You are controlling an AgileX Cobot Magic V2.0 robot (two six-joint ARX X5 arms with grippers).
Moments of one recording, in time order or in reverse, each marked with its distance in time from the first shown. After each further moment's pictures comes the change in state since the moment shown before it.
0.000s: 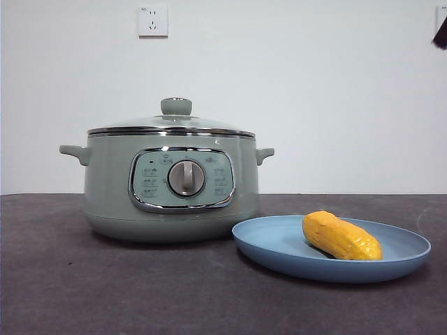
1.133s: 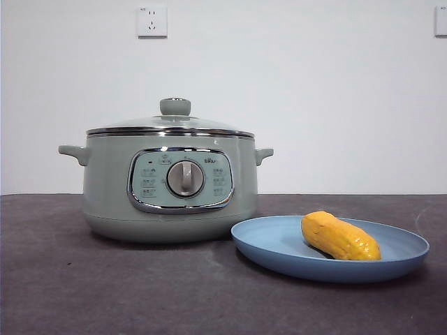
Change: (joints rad) left arm 0.000 0.000 0.000 0.000 0.000 0.000; right arm -0.397 -0.611 -0.678 0.469 0.015 -0.061
